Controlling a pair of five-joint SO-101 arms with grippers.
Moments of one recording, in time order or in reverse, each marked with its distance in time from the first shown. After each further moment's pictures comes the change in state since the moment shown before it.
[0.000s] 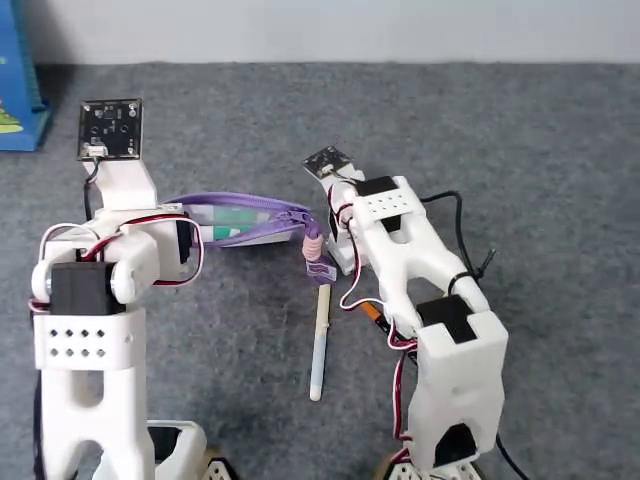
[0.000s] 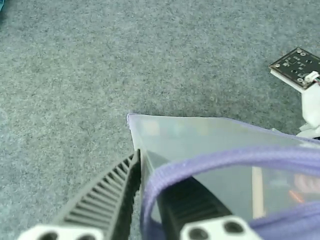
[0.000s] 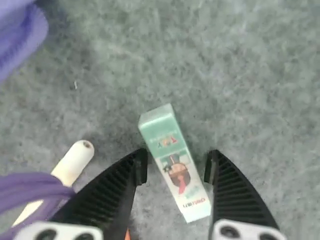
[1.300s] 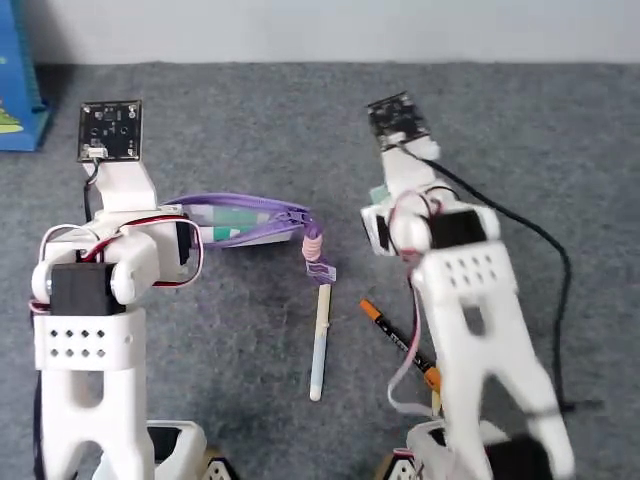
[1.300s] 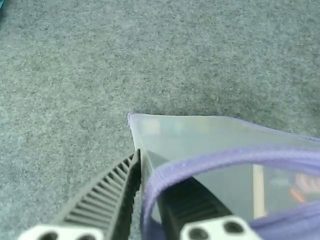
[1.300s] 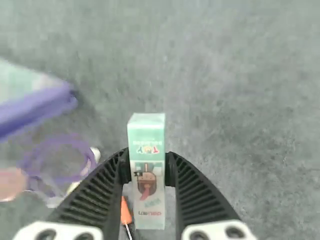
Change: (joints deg) left arm 0.0 -0.1 0.7 0.0 0.0; right arm 5.0 -53.9 22.5 -2.5 -9.9
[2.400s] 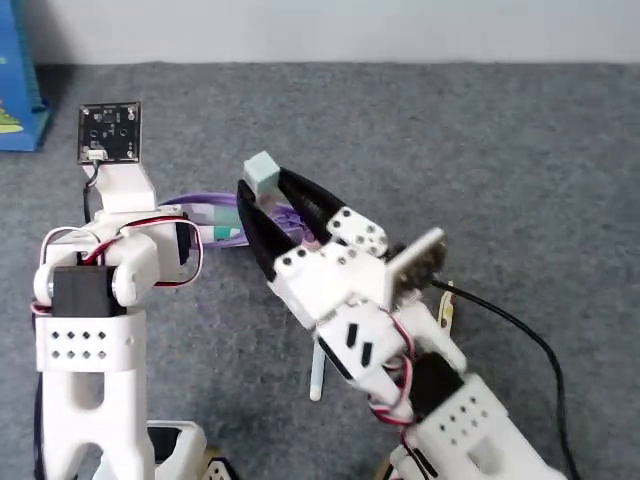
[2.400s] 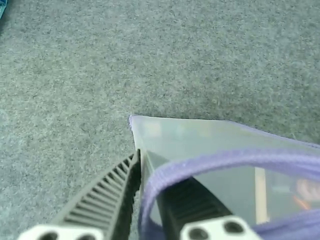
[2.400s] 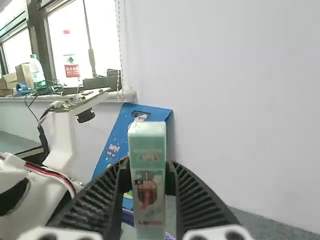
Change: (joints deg) left arm 0.0 -0.5 1.9 -2.3 0.0; right arm -28.6 -32.5 34.0 -63.9 -15.8
